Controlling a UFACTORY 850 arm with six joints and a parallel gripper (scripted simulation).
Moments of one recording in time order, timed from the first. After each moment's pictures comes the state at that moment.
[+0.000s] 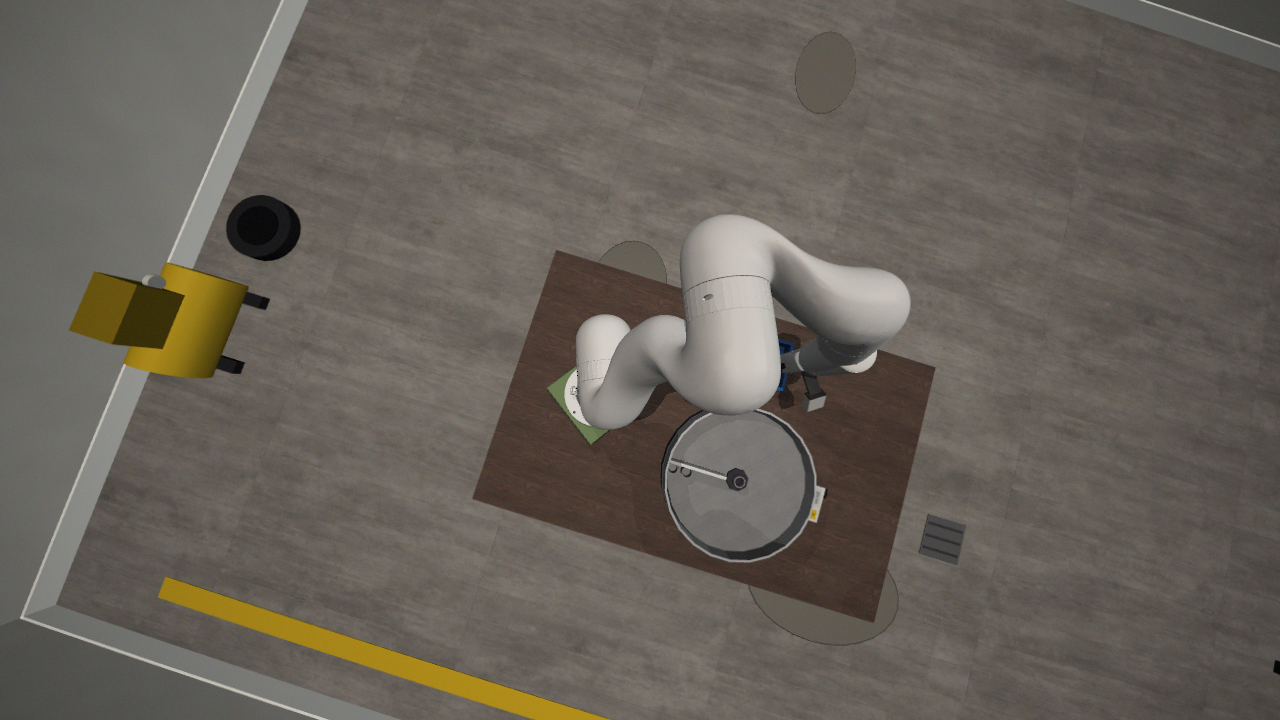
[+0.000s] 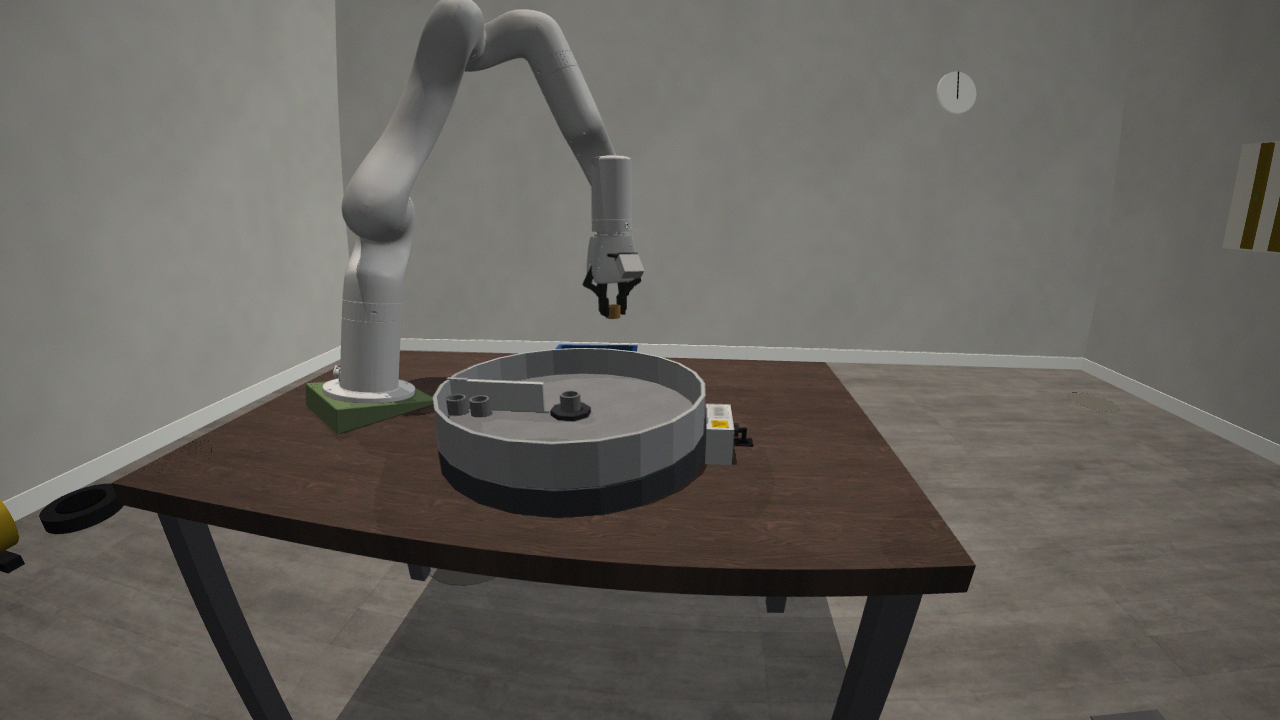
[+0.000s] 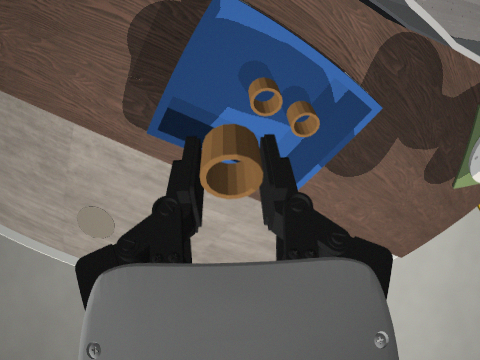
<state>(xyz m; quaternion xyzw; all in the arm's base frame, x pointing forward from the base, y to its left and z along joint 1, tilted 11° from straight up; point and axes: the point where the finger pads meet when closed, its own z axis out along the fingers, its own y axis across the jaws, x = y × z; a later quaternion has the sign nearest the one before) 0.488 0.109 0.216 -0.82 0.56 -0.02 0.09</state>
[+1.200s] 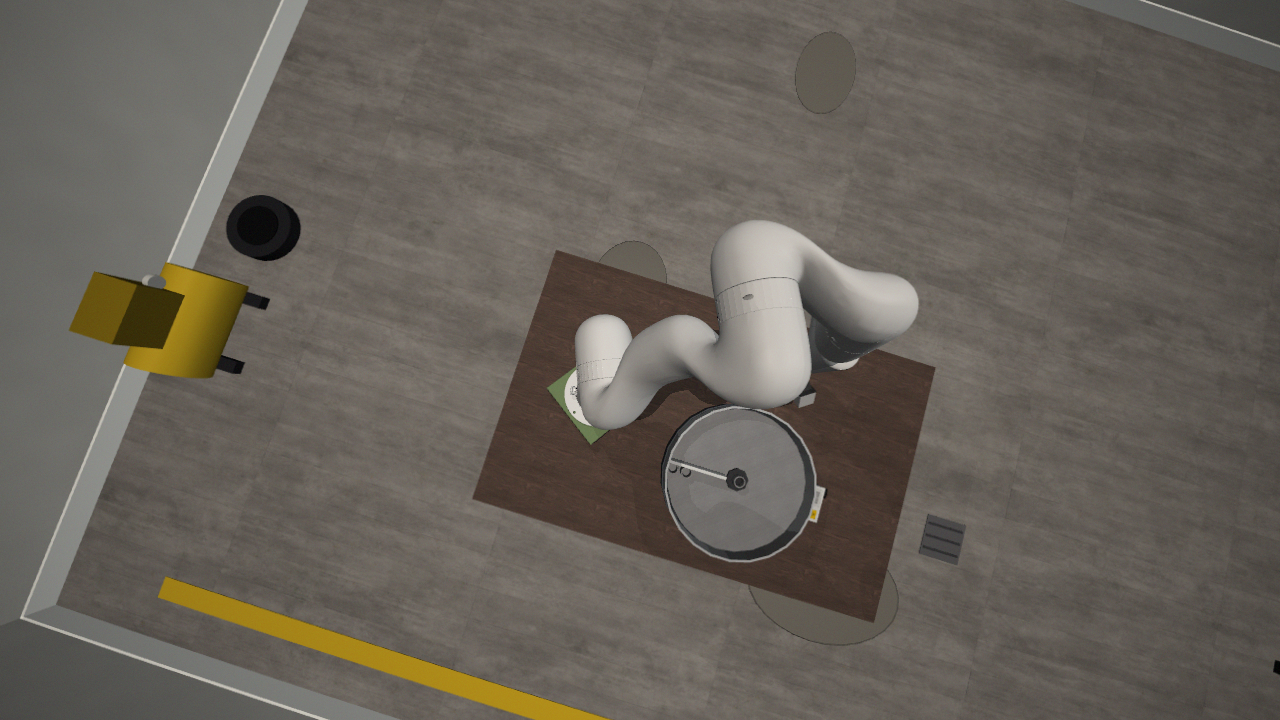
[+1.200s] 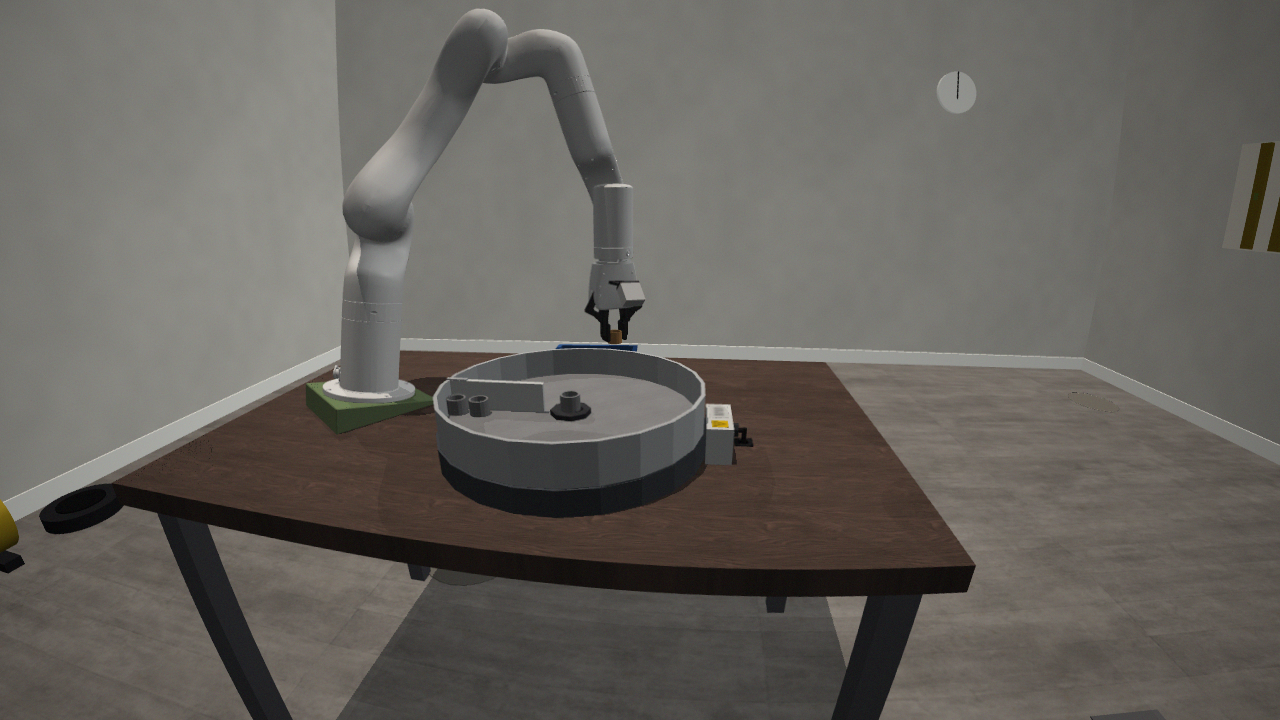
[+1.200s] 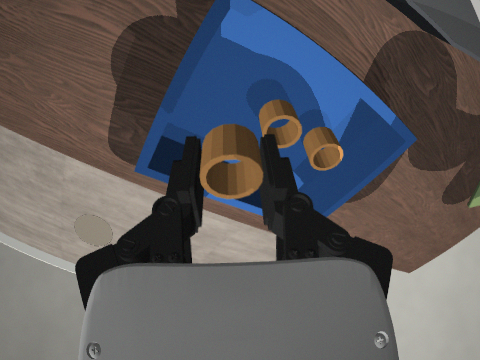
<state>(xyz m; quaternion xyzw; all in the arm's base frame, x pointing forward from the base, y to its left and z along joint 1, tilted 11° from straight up) 0.498 0.123 0.160 -0.82 0.56 -0.02 0.09</state>
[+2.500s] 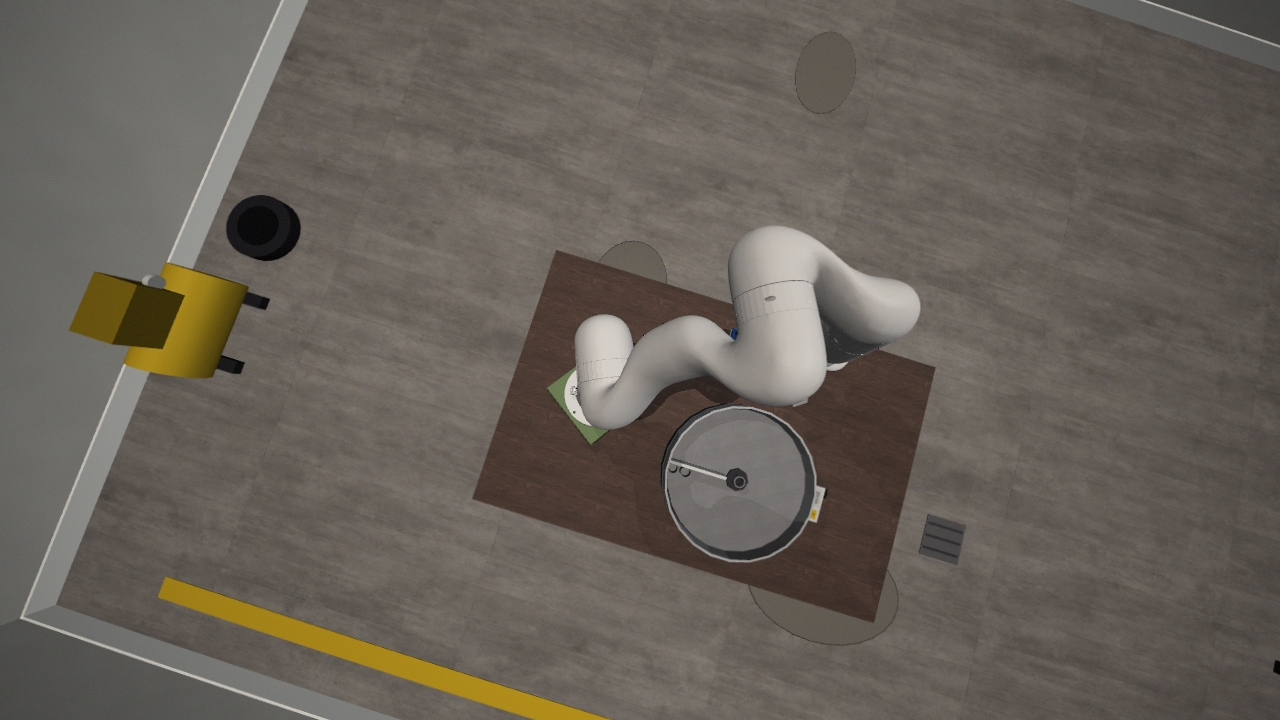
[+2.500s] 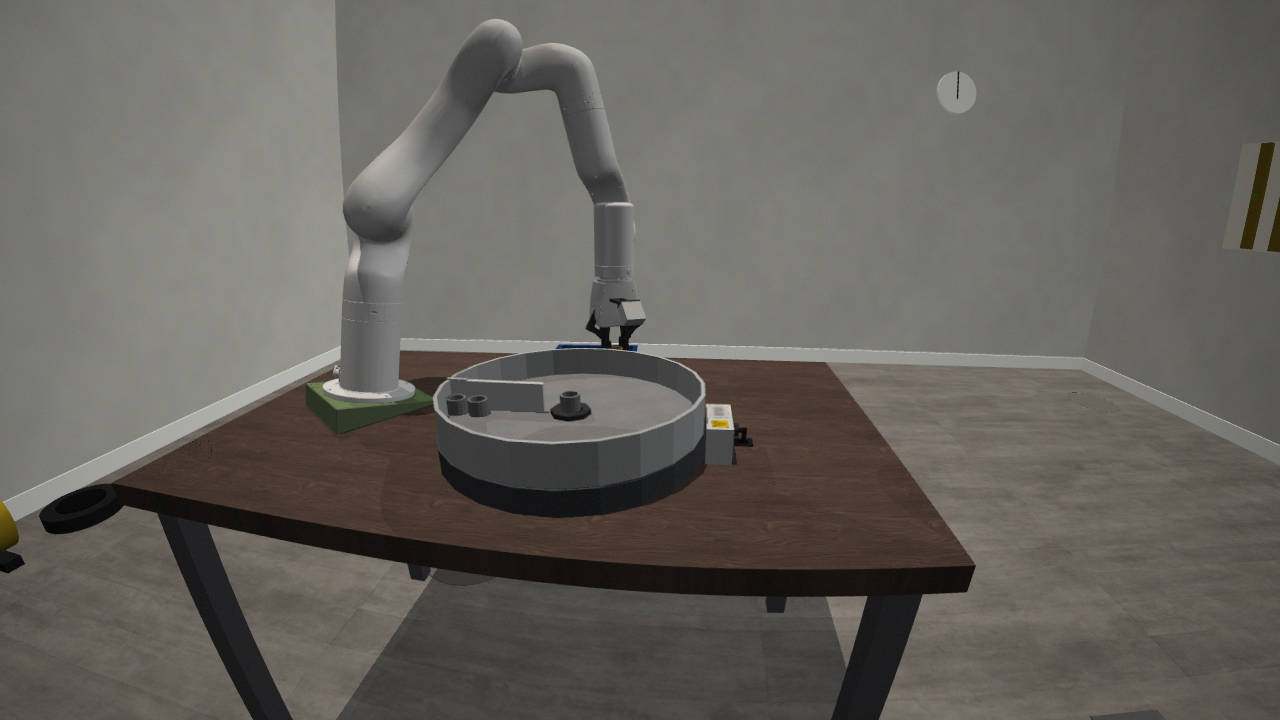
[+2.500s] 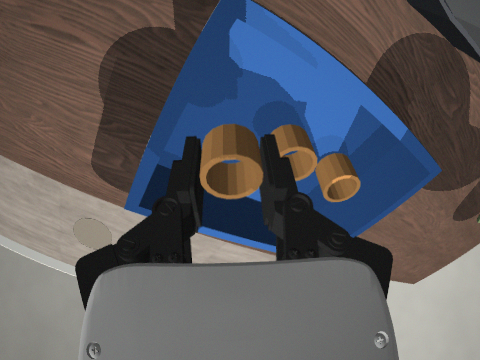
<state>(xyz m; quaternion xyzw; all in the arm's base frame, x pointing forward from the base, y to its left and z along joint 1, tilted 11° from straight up) 0.505 0.128 0.123 -0.82 0.56 -0.02 0.09</state>
